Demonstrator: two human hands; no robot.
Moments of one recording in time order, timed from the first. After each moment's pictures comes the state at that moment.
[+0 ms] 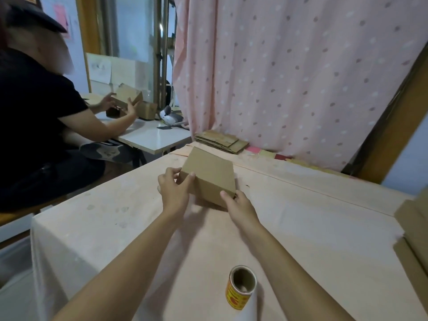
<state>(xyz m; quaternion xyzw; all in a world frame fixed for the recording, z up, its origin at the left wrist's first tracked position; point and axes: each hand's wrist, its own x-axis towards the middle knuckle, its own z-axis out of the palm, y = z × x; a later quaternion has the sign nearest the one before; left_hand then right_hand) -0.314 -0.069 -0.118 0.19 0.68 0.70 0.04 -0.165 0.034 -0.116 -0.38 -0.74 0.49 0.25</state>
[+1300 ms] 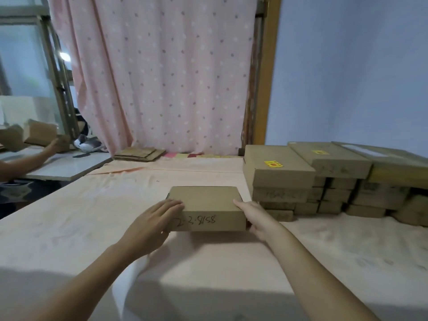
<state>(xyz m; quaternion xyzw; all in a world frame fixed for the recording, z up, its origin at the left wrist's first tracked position) -0.064 -0.125 -0.111 0.77 0.55 0.21 -0.24 0.218 0.023 -0.088 -0.45 -0.55 0.62 0.33</state>
